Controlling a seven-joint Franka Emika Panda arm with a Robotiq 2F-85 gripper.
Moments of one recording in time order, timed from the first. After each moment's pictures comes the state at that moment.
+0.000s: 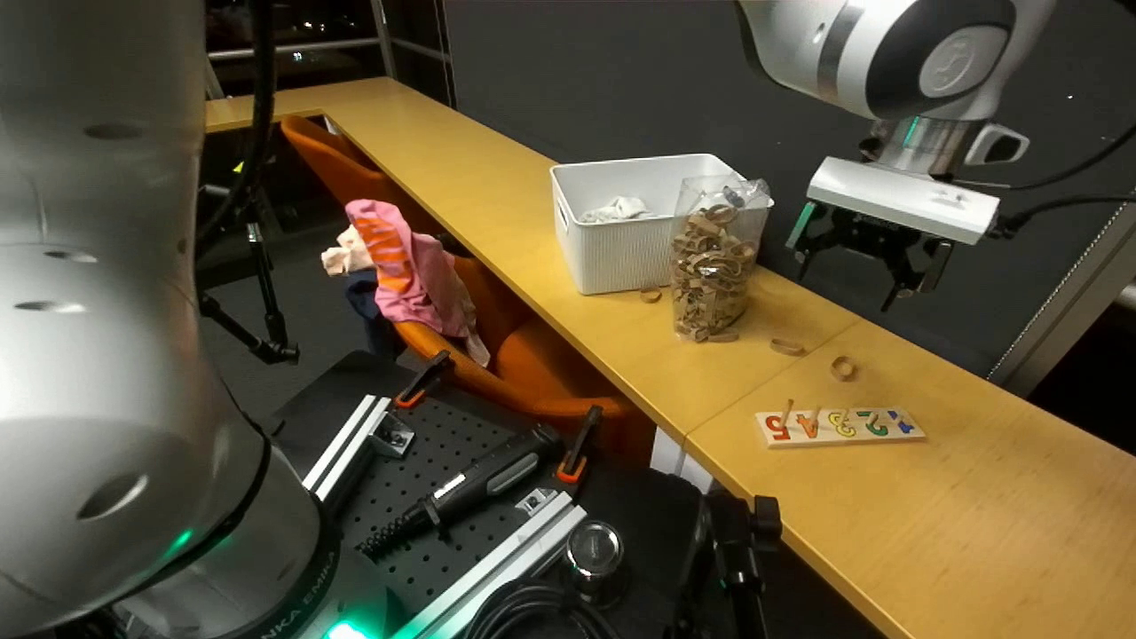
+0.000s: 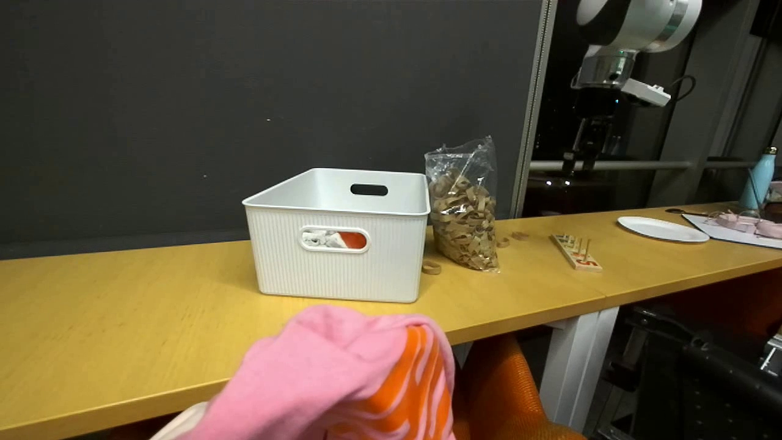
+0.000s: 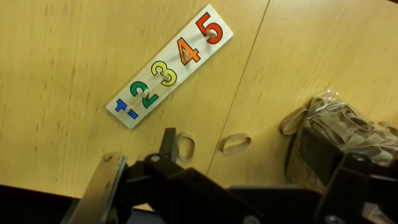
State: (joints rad) arm -0.41 0.40 -0.21 -1.85 0.16 2.26 -0.52
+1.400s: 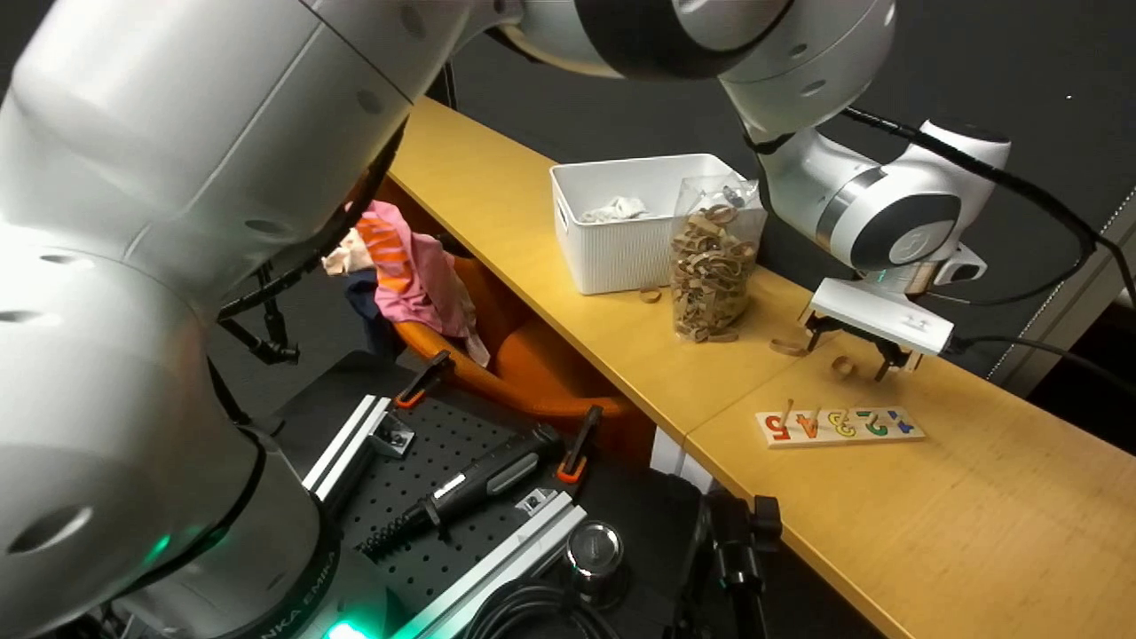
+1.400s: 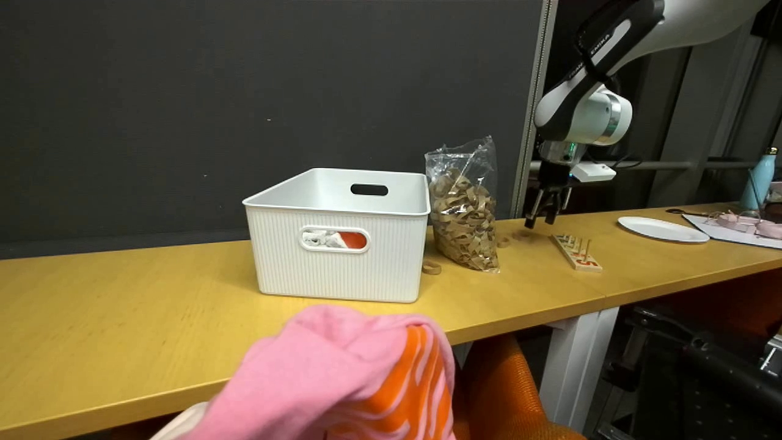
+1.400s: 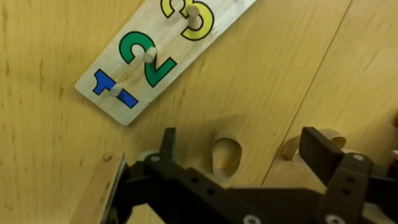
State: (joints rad) arm -0.53 0.86 -0.07 -1.51 0.16 2.46 -0.49
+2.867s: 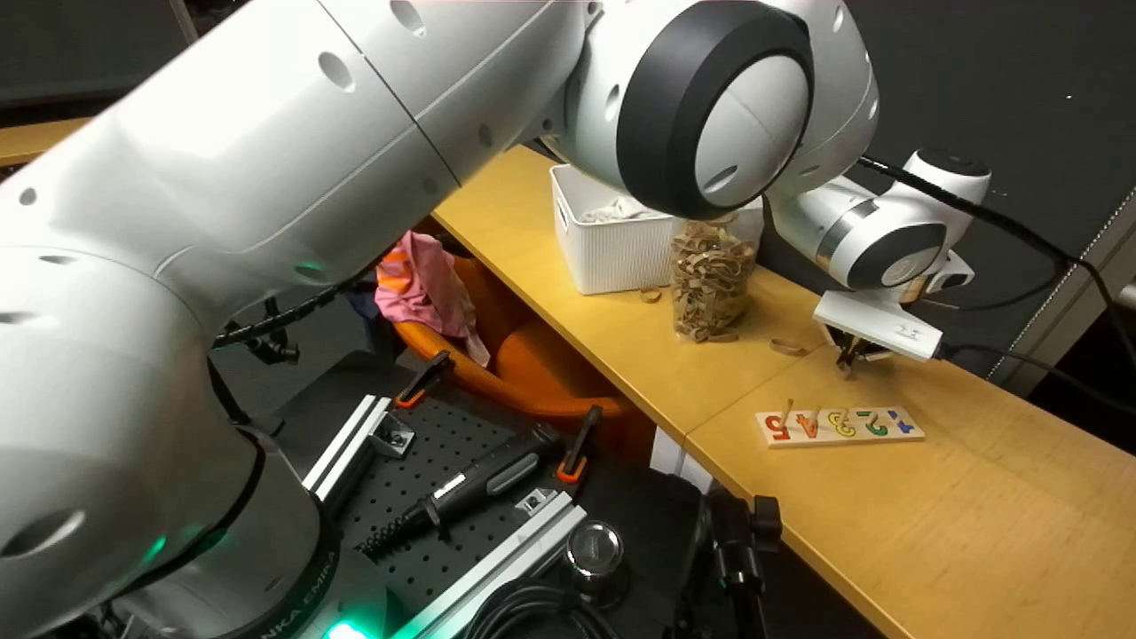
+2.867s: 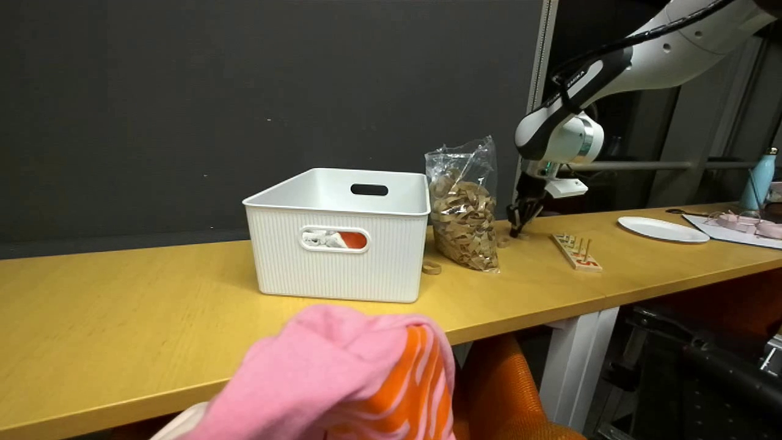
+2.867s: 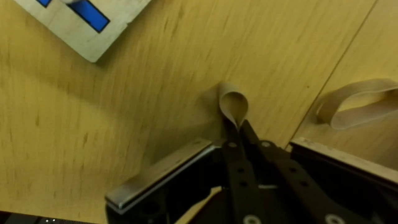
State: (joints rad) arm -0.54 1.08 -0.03 -1.22 0.16 2.47 -0.49
